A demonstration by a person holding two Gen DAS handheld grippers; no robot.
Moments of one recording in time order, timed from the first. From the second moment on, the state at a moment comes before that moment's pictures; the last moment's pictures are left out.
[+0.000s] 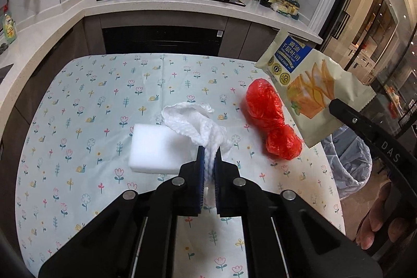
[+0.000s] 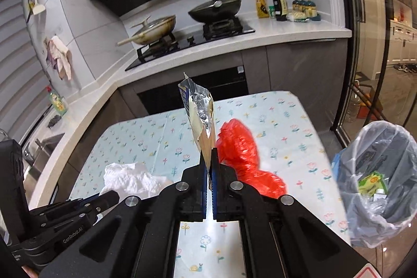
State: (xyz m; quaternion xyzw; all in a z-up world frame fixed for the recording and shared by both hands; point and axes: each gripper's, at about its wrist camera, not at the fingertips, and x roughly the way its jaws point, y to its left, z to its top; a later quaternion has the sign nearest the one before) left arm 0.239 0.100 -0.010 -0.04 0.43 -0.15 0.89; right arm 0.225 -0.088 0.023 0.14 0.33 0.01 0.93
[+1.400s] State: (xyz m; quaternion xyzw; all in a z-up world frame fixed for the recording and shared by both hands) left arm 0.181 -0.254 -0.007 0.11 0.41 -0.38 0.82; right arm 0.068 -0.379 -0.047 0.27 0.32 -0.22 0.88
